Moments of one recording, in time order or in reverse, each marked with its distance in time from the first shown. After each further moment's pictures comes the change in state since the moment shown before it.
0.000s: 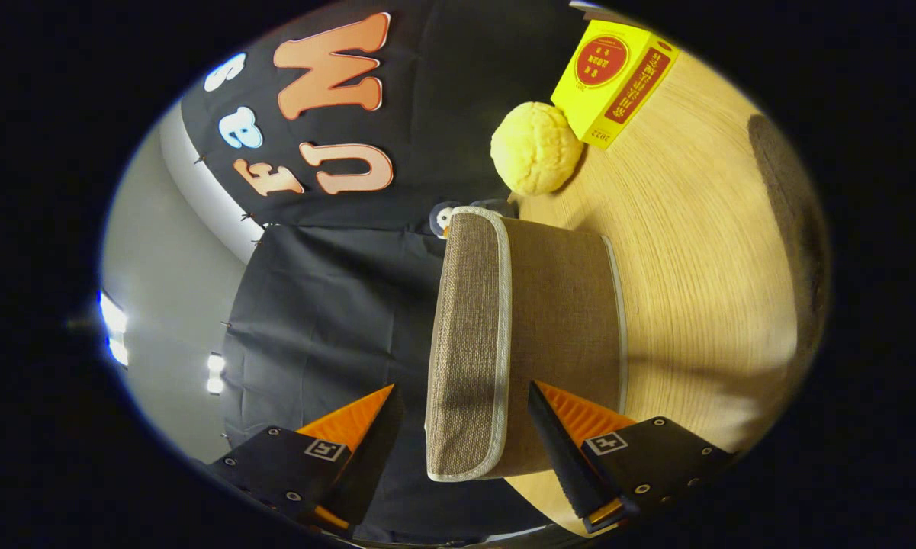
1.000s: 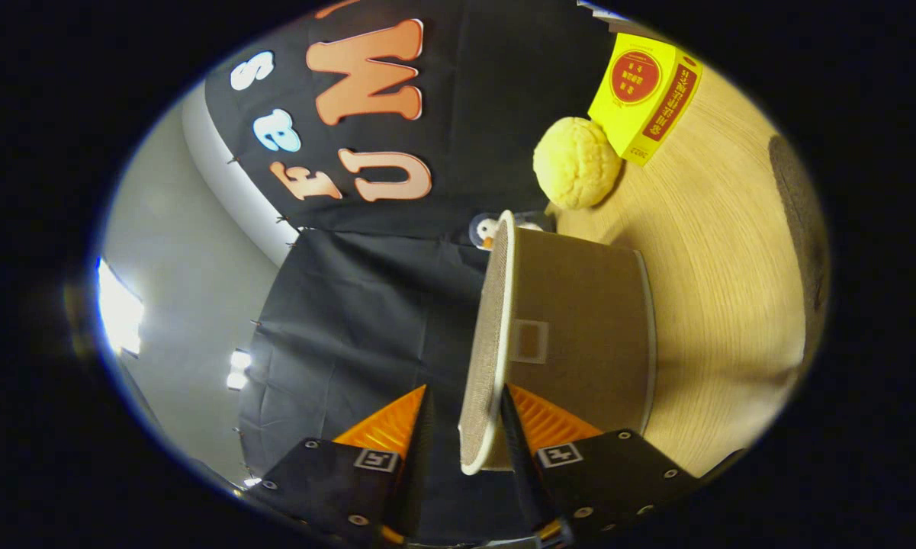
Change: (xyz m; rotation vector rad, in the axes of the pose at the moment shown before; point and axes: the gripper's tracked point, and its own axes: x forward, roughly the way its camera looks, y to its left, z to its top) arm -0.009 0.052 0.016 -0.046 -0.104 0.147
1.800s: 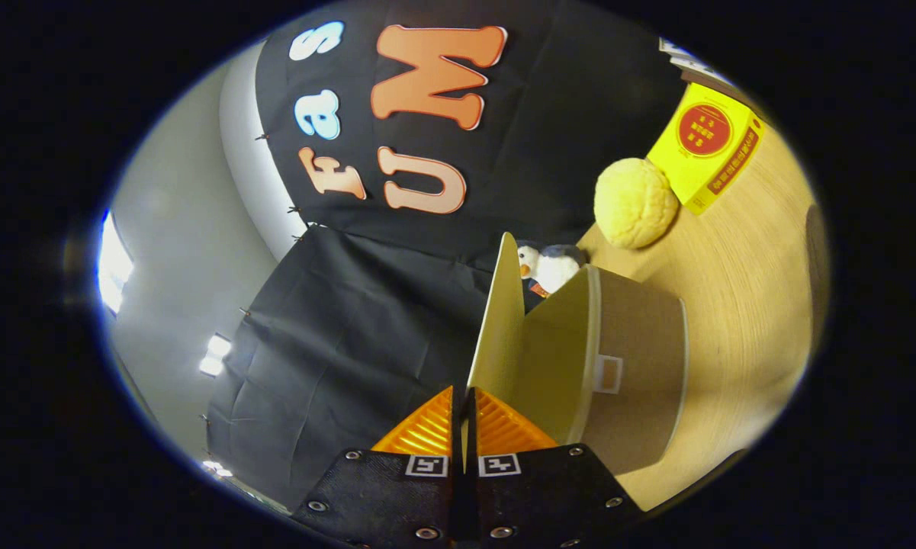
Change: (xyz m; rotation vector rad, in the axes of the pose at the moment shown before) arm 0.044 0.079 -0.005 -0.193 -0.078 -0.067
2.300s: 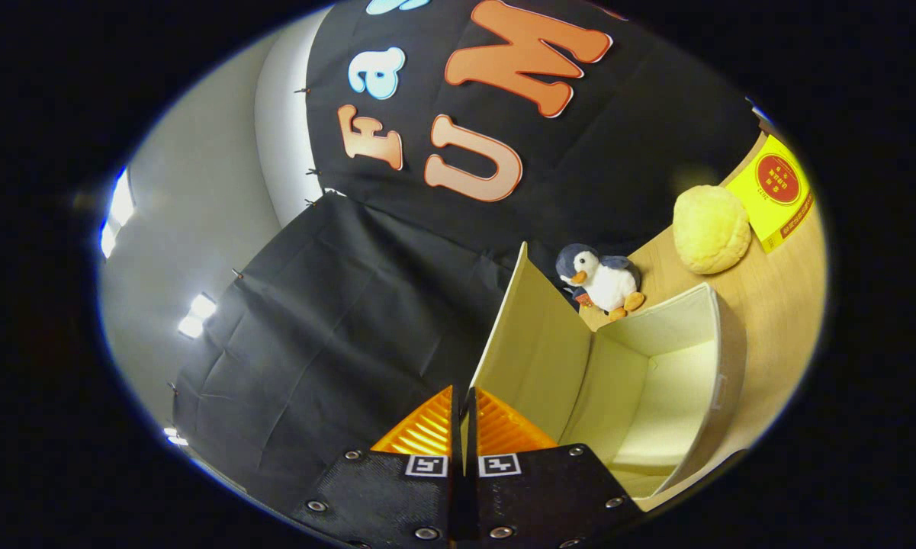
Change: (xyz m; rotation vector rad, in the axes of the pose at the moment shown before) arm 0.087 0.088 -0.026 -0.151 0.032 -0.029
